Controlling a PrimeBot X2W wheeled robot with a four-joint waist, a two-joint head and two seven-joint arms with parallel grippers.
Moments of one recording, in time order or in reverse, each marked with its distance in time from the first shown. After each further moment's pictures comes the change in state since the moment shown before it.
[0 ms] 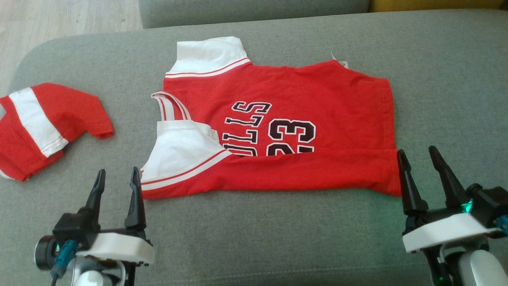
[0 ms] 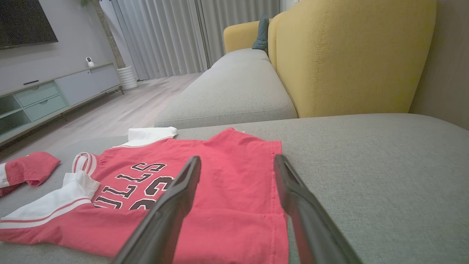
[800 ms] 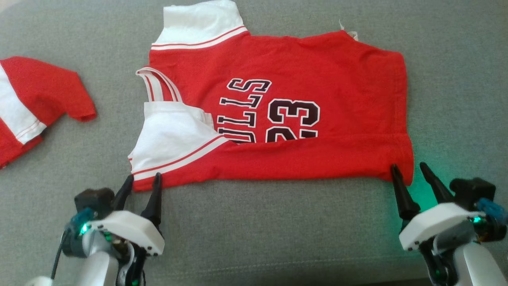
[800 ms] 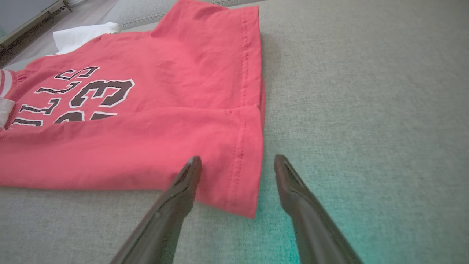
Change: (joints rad) left arm -0.134 -0.003 -0.049 0.244 -0.138 -0.105 0.160; right arm -0.057 0.007 -0.028 0.188 -0.009 0.000 0.141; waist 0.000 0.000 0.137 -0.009
